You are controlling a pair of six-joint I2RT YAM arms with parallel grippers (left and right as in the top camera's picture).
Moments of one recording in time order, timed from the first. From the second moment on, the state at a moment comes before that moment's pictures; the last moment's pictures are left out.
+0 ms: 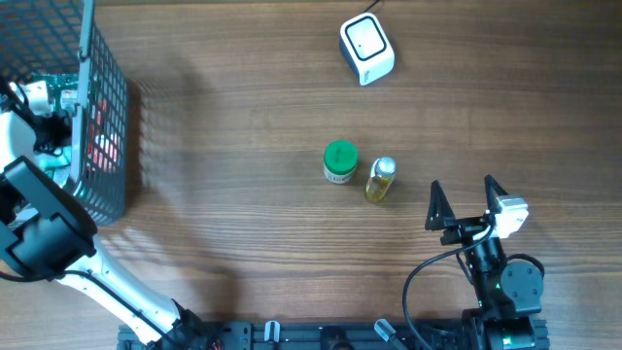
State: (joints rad) left arm 0.65 2.19 1.65 -0.62 0.07 0.32; right arm 0.10 0.01 0.01 0.00 -0.07 0.18
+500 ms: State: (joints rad) left arm 0.65 2.19 1.67 -0.64 0.13 0.25; right arm 0.10 0.01 0.01 0.00 -0.07 0.18
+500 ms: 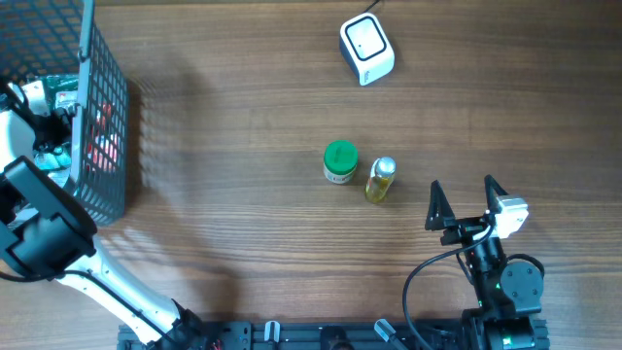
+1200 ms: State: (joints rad) left arm 0.65 2.18 1.64 -0.67 0.33 0.37; right arm 0.10 0.01 0.01 0.00 -0.07 0.18
